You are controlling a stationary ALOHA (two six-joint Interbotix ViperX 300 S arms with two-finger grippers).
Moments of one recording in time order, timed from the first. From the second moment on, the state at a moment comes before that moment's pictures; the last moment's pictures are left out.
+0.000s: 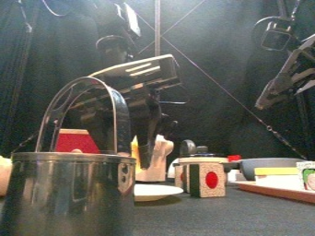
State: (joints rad) left arm -0.27 0.31 0.23 0.25 0.84 -1.59; right arm 0.04 -0.81 1.20 -0.21 0.12 0.42
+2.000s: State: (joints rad) left arm -0.30 -0.03 0.63 -0.06 0.81 -0.93; right arm 0.04 -0.81 1.20 -0.22 0.12 0.42
